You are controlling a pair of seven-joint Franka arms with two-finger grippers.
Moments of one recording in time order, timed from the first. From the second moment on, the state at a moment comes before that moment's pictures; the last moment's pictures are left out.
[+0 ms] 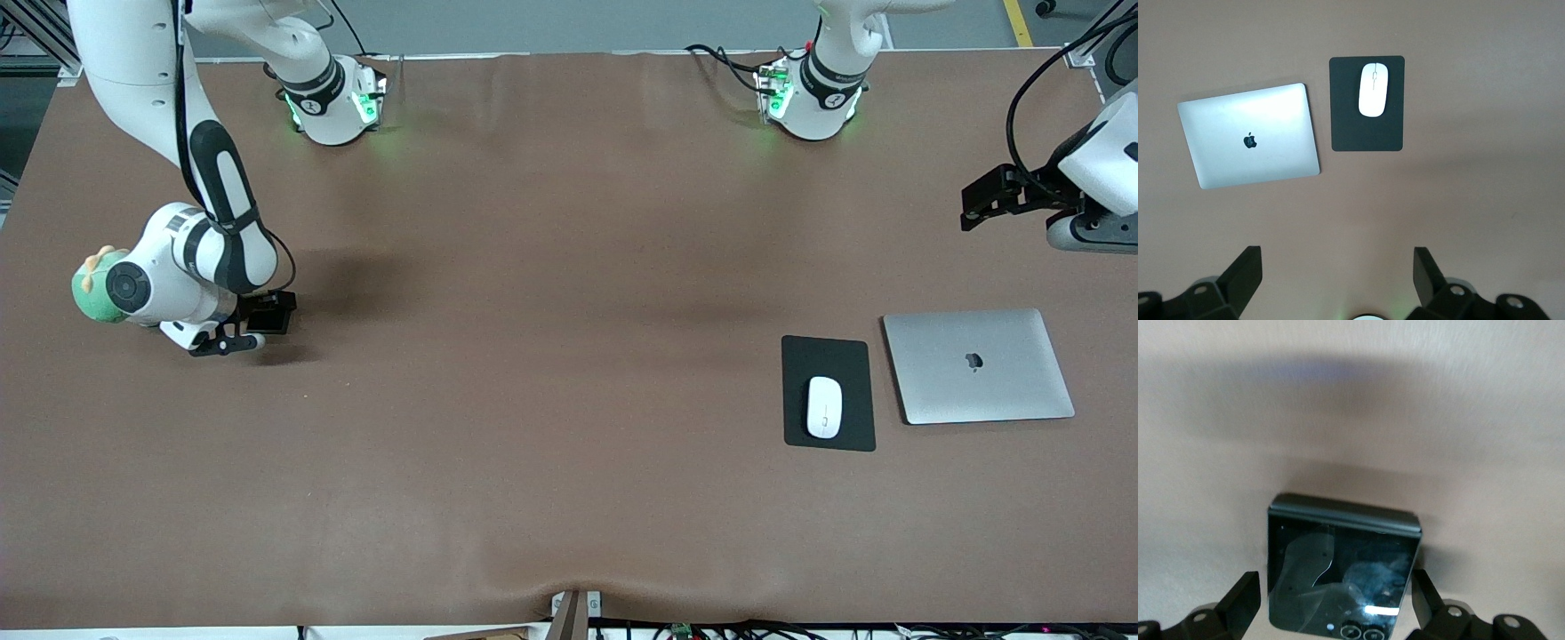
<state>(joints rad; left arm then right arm) -0.04 0.03 -0.05 -1.50 0.03 1.47 0.03 0.42 0.48 -0.55 -2.23 0.35 2.34 -0.52</state>
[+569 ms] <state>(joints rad) -0.04 0.03 -0.05 -1.50 0.03 1.47 0.03 0.40 0.47 -0.60 -1.86 0.34 1.88 -0.52</state>
